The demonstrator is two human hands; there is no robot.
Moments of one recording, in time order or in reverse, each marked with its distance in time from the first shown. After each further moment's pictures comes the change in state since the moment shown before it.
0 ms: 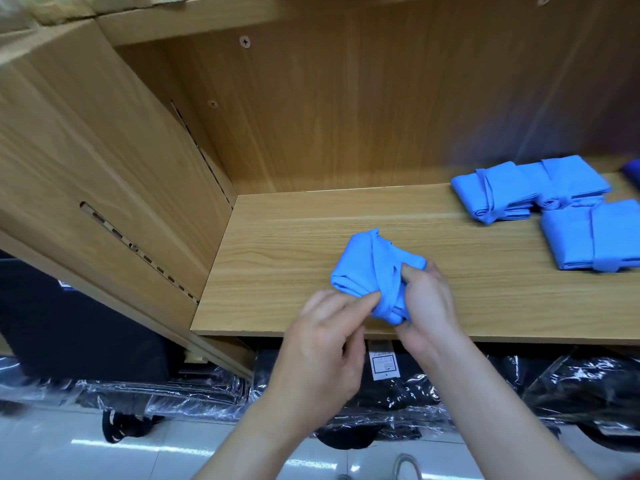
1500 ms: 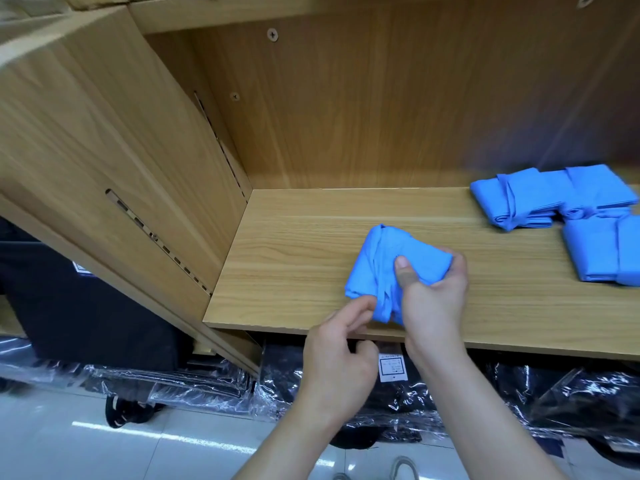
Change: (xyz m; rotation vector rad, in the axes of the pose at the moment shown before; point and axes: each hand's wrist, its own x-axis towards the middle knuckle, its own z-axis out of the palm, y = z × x) left_hand -0.008 0.007 0.018 -0.500 0.009 -0.754; right_hand 0.018 0.030 0.004 -0.303 0.206 -0.499
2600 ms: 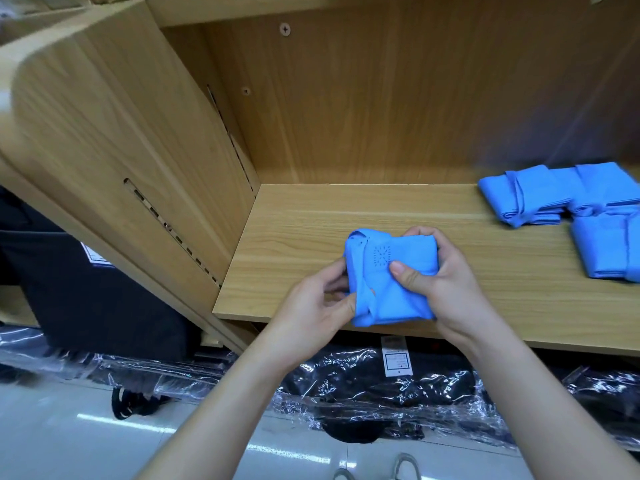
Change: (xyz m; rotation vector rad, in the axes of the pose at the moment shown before) left_hand 0.039 0.005 -0.053 0.019 -0.344 0.101; right_hand 0.016 -0.018 -0.021 0.089 -0.644 0.068
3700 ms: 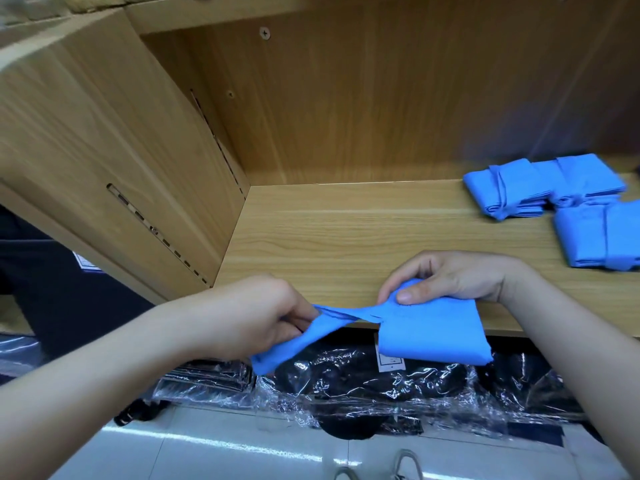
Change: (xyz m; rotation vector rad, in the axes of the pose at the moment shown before) left_hand -0.014 0.059 -0.054 0.886 -0.571 -0.138; right_hand 0.027 -0.039 -0.051 -0.477 -0.833 0.521
